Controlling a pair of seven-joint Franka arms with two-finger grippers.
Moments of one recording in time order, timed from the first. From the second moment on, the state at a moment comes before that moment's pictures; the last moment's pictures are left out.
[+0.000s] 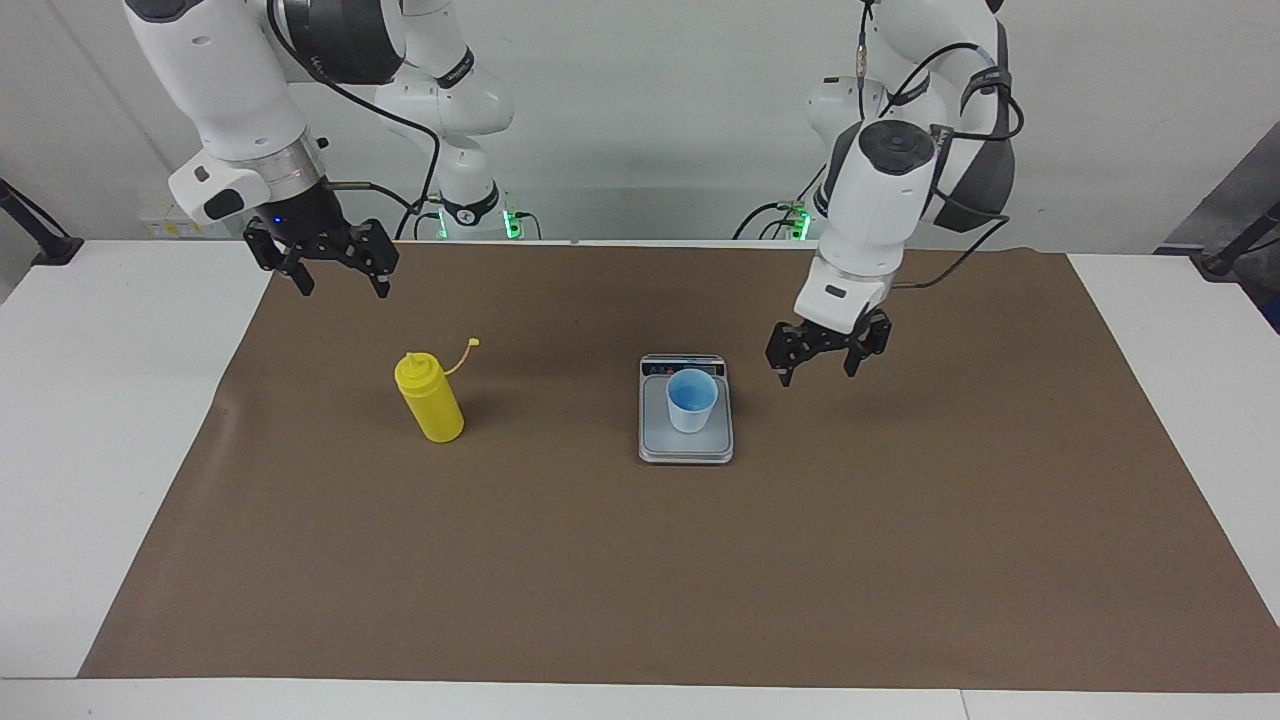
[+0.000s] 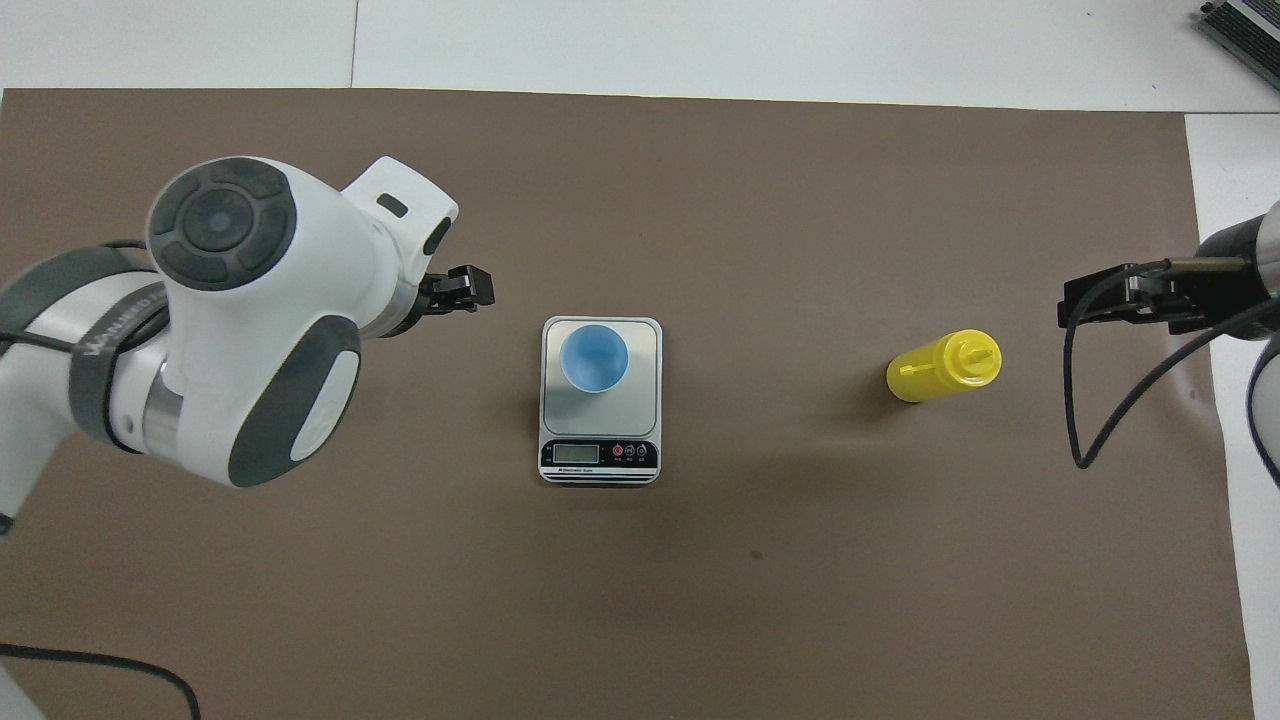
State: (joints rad) left arm -0.33 0.12 -0.06 -1.76 0.05 1.97 -0.49; right arm 0.03 0.01 -0.03 -1.60 0.02 1.64 0.07
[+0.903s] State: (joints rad) left arm -0.03 -0.03 -0.05 -1.69 0.02 1.70 0.05; right arm -0.12 0.34 -0.04 -1.42 0.19 1.66 0.63
